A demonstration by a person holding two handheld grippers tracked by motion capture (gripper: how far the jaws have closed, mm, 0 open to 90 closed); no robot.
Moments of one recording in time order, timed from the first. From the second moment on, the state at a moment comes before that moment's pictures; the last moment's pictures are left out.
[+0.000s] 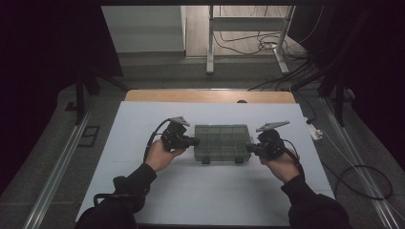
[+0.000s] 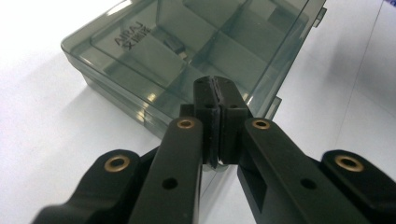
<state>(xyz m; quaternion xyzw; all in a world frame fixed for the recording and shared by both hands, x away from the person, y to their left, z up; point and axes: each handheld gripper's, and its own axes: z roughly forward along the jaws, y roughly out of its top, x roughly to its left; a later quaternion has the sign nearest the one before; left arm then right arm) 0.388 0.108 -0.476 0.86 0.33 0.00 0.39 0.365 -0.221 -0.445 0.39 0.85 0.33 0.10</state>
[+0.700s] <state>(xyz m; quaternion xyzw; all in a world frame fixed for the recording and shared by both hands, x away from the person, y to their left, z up) 0.384 0.101 -0.490 0.86 0.33 -0.01 0.38 0.375 -0.214 -0.468 0.39 0.86 0.30 0.13</state>
